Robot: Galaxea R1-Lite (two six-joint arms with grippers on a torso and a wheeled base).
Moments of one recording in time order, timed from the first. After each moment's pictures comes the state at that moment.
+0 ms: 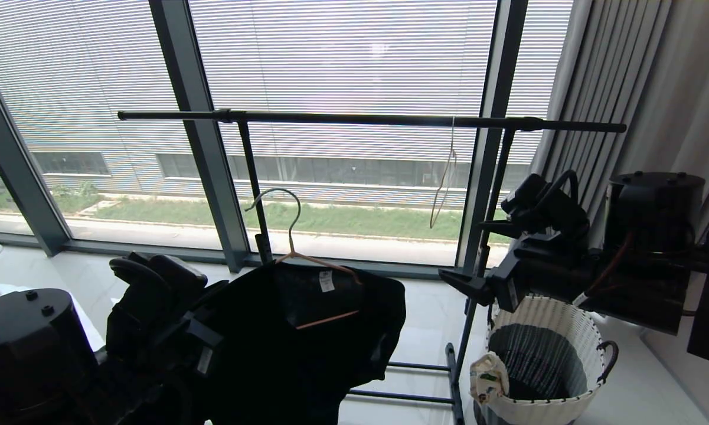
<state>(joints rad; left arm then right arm) -0.44 1.44 -0.19 -1.07 0.16 0.45 0.67 1.60 -0.79 -0.56 0.14 -0.26</state>
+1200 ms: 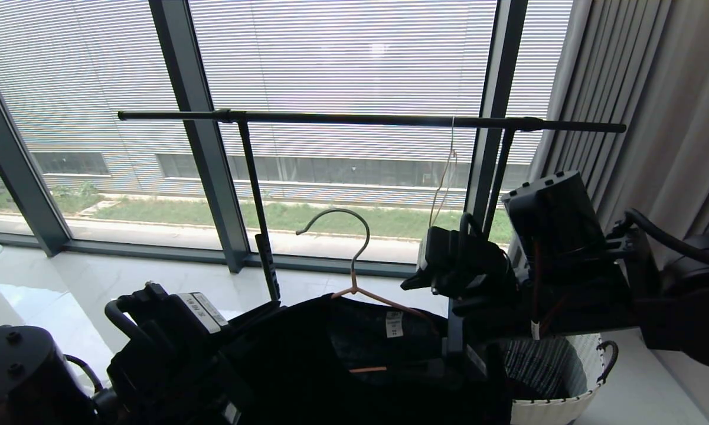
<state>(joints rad) -0.69 1.40 -0.17 -1.12 0.10 0.47 0.86 1.70 -1.08 -0.04 0.37 -0.44</state>
